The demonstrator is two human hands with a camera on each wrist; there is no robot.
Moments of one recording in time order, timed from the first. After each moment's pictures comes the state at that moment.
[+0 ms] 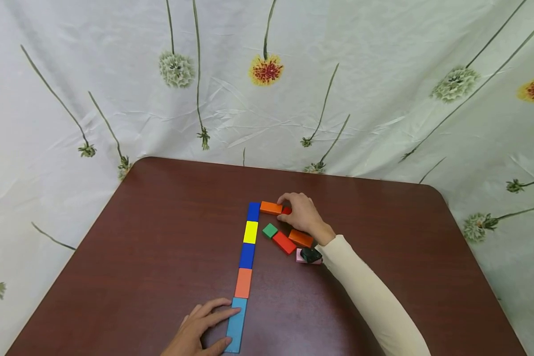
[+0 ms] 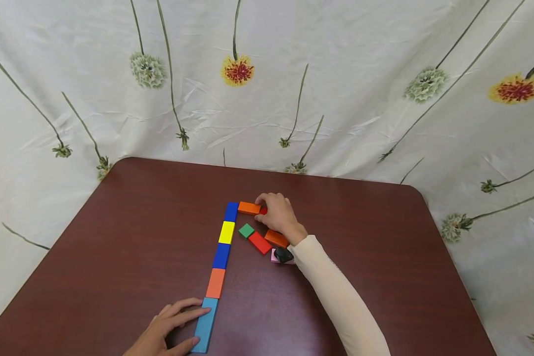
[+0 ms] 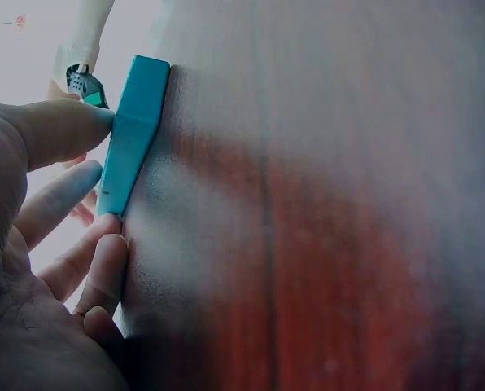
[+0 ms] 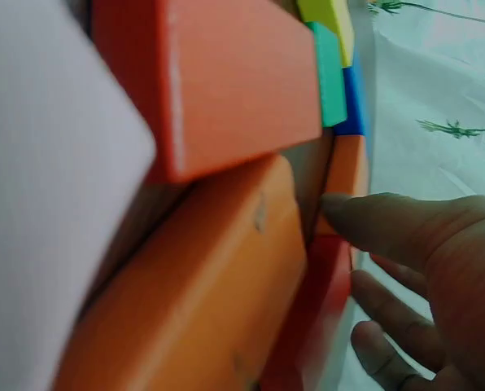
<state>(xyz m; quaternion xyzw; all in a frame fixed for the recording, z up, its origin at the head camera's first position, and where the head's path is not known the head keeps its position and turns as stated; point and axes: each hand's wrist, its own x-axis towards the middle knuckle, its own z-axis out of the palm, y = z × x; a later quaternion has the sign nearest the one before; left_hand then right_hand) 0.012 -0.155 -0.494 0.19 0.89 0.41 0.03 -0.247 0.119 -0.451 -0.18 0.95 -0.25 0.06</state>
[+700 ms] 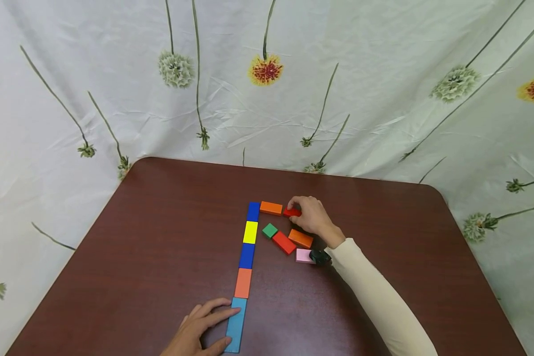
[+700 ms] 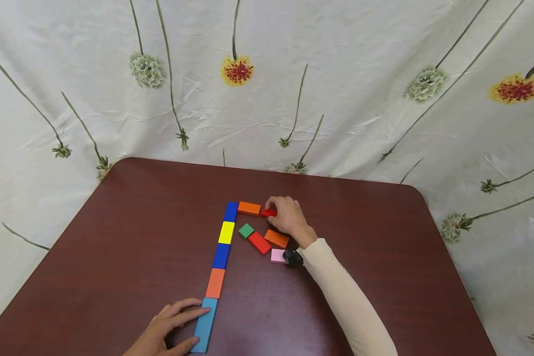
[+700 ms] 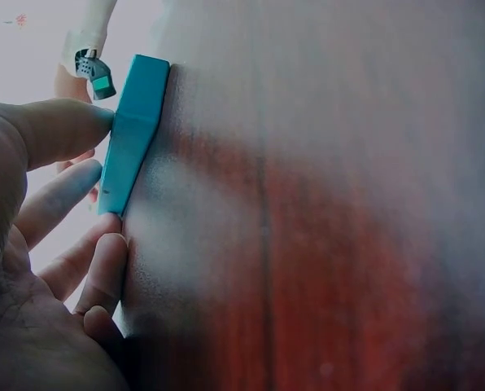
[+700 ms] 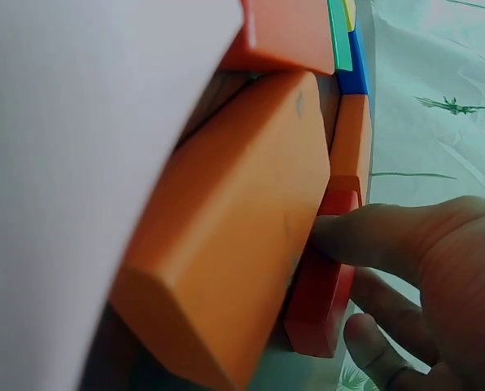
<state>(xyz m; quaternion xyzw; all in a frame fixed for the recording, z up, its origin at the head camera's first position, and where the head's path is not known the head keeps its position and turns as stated) 0.012 -0.155 -0.494 0.19 0.89 0.41 0.02 -0.242 0.140 -0.452 -0.18 0.96 -0.23 0.05</state>
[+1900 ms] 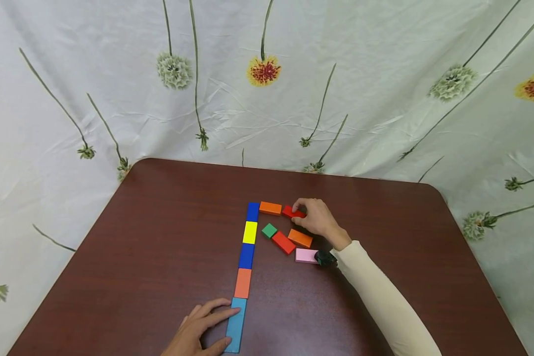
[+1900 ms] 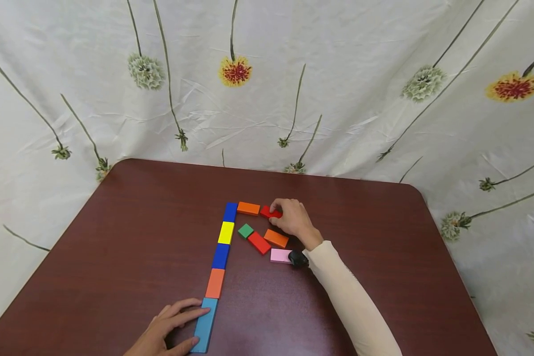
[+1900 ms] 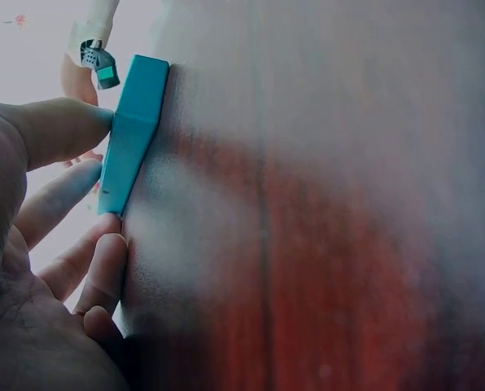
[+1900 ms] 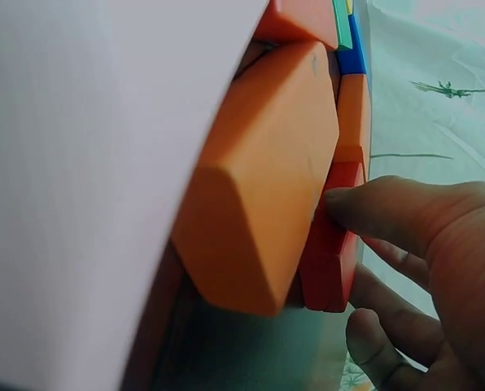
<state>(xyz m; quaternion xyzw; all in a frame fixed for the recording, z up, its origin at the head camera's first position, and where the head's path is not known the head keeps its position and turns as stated) 0.013 -0.154 -0.493 0.19 0.89 0.41 0.02 -0.240 0.156 -0.455 -0.18 0.95 -0.25 0.04</state>
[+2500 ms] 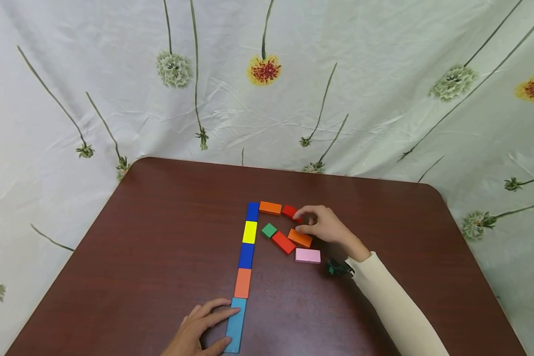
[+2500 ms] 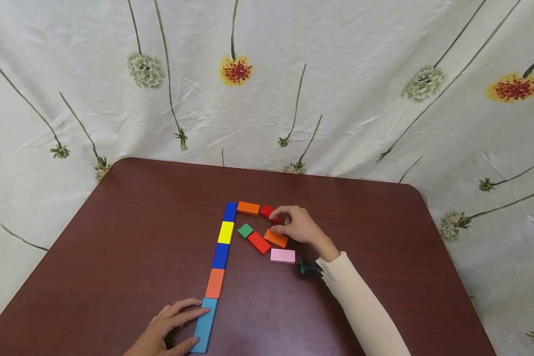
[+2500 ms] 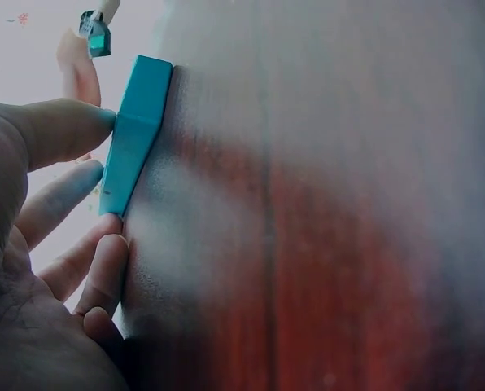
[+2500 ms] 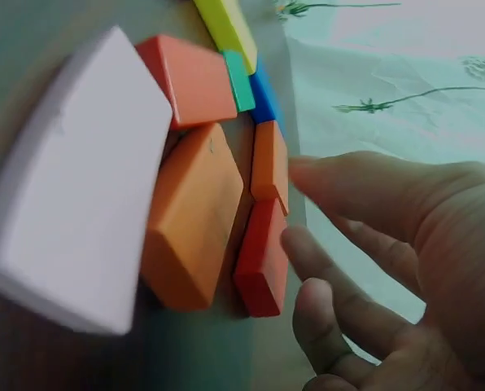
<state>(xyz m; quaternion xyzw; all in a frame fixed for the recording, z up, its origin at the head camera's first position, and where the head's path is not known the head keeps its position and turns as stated) 0.012 -0.155 -0.494 0.19 0.89 0.42 0.03 -0.215 0.179 -0.439 -0.21 0.89 -0.38 0.12</state>
